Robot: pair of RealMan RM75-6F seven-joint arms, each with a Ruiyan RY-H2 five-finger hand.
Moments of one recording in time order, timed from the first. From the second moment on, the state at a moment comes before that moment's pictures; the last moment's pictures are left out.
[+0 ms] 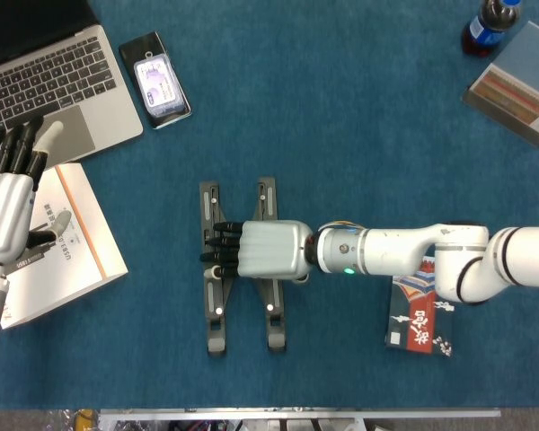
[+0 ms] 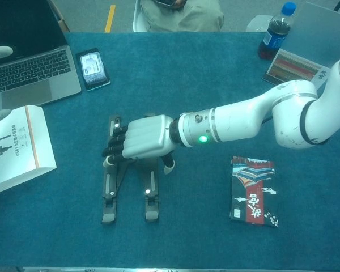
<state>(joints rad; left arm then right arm) -0.28 -1.22 -0.05 -1.75 1.34 1.33 0.24 1.30 -1.68 -0.07 -1.29 -1.83 0.59 0.10</state>
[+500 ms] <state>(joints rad) -0.27 -1.22 -0.06 -1.75 1.35 1.33 0.21 1.36 -1.72 -0.06 -1.26 -1.79 0.54 0.09</state>
